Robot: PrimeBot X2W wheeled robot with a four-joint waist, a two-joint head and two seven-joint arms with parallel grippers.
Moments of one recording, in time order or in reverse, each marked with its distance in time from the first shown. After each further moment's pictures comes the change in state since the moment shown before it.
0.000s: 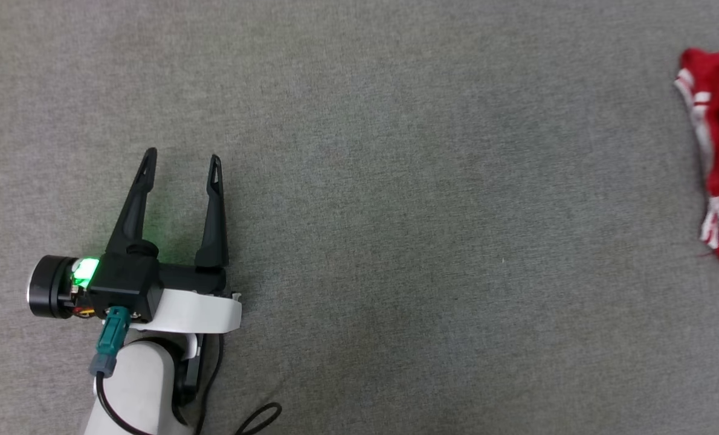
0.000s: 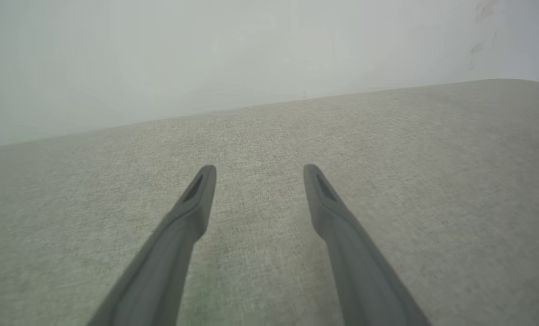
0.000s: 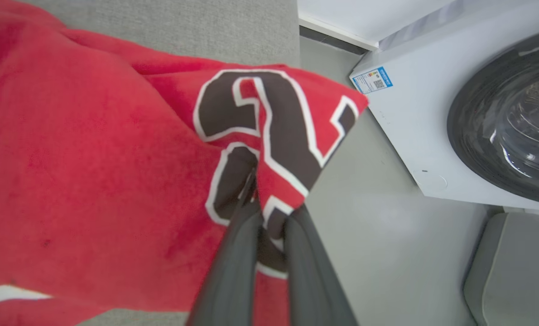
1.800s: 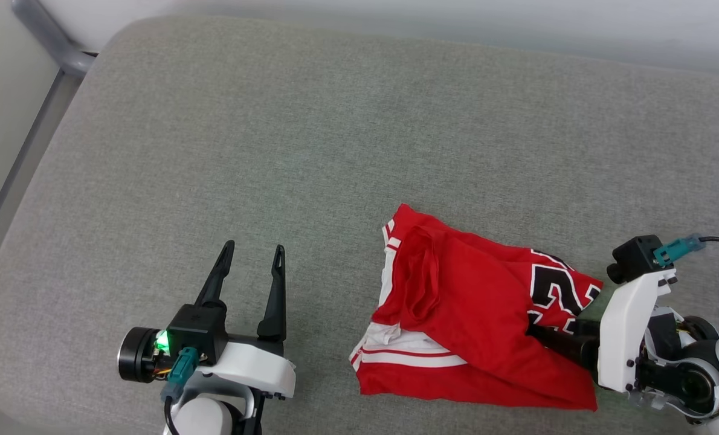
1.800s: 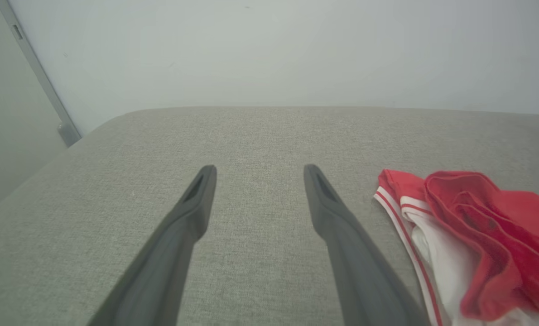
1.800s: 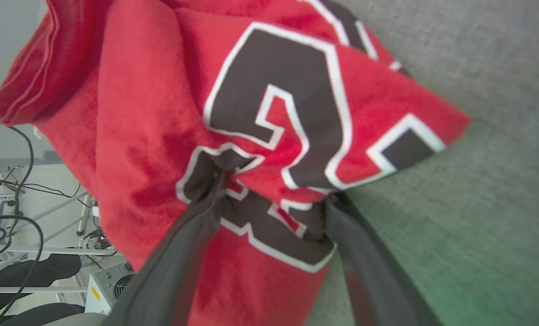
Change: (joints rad) left arm 0.113 -0.079 -0.088 0.174 -0.077 0.007 0.000; right arm 0.393 0.493 0.128 -0.234 0.408 0.000 0.311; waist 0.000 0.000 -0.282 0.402
